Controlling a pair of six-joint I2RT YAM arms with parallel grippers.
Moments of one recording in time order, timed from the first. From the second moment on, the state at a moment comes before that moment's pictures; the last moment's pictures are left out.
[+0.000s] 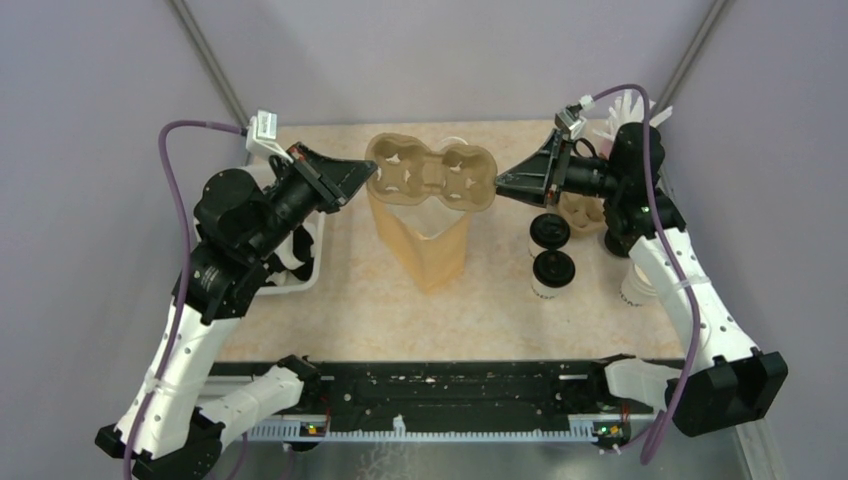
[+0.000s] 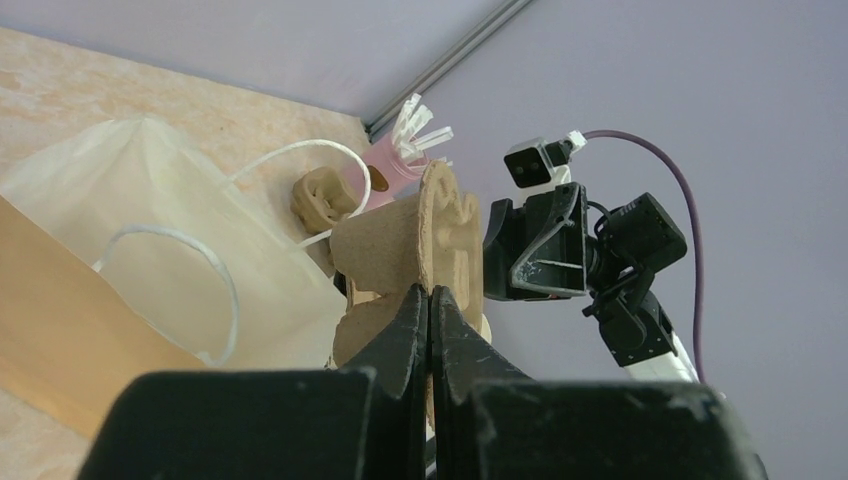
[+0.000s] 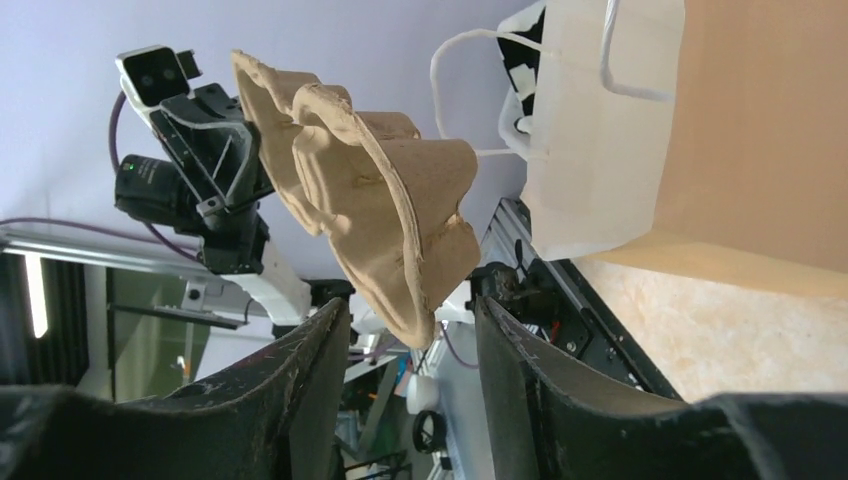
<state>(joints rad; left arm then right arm) -0.51 0.92 1.41 -0.44 0.11 -0.83 0.23 1.18 1.22 -0.15 -1.01 1.09</state>
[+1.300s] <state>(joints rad) -0.50 1.17 1.79 -0.92 -0.21 -0.73 0.36 1.07 1.45 -0.49 -0.44 1.29</state>
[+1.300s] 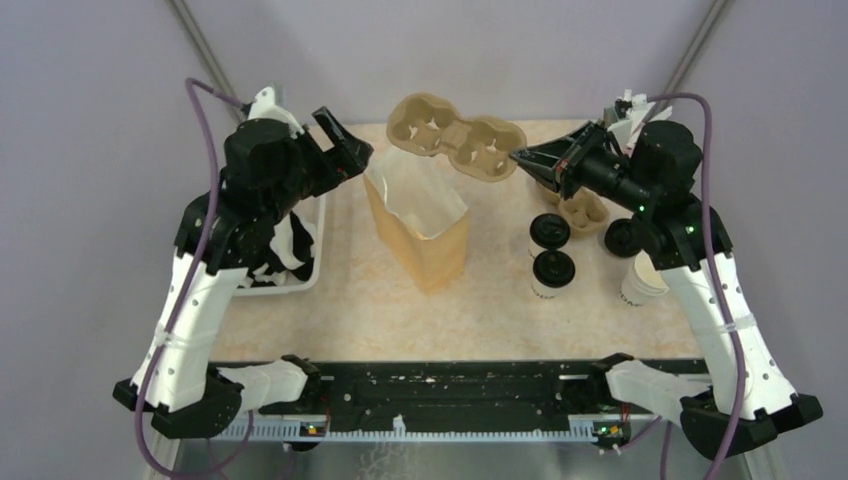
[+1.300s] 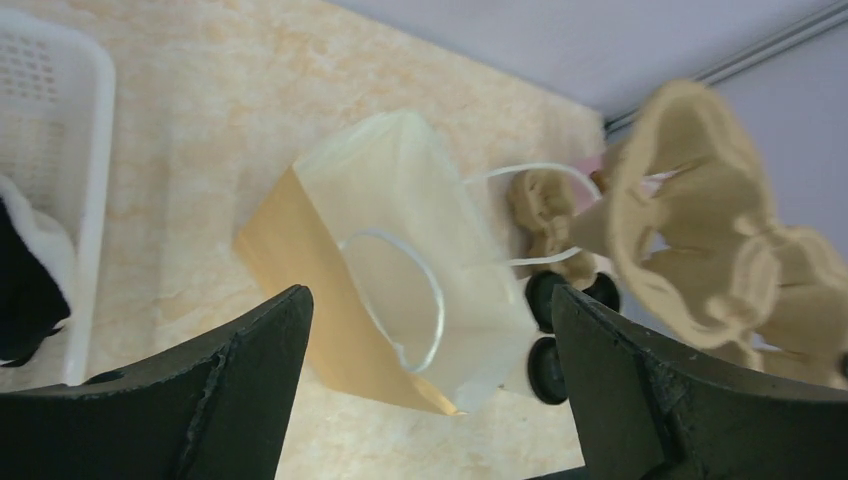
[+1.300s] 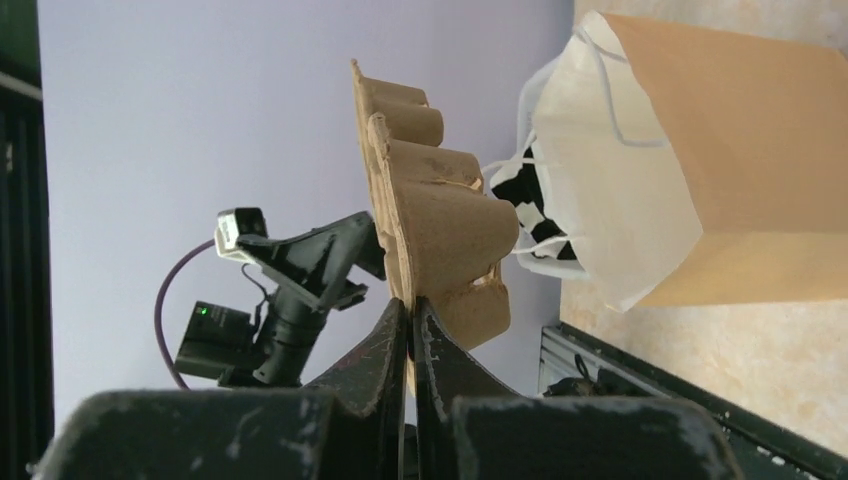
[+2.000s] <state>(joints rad) -0.49 1.18 1.47 -0.75 -0.12 -0.62 0.66 1.13 1.54 -0.78 -0.08 1.51</state>
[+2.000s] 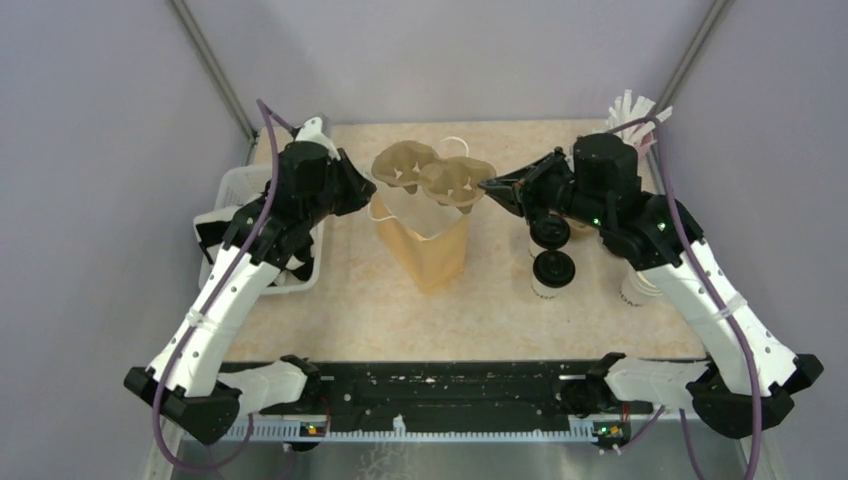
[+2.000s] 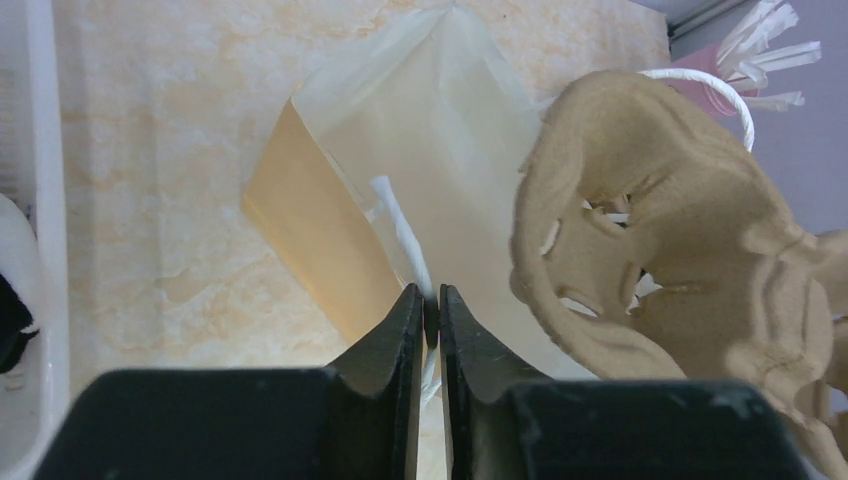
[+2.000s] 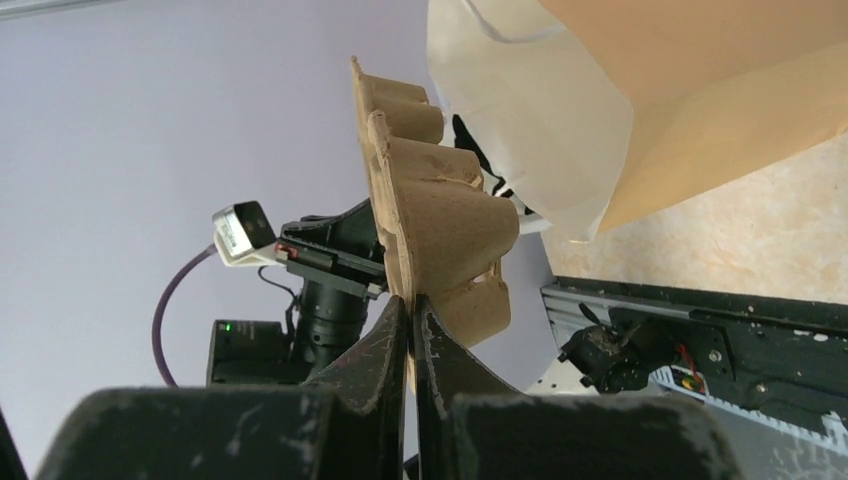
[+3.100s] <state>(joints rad) -0.49 0.95 1.09 -0.57 -0.08 -1.01 0.88 1.47 1.84 -1.05 0.32 1.68</state>
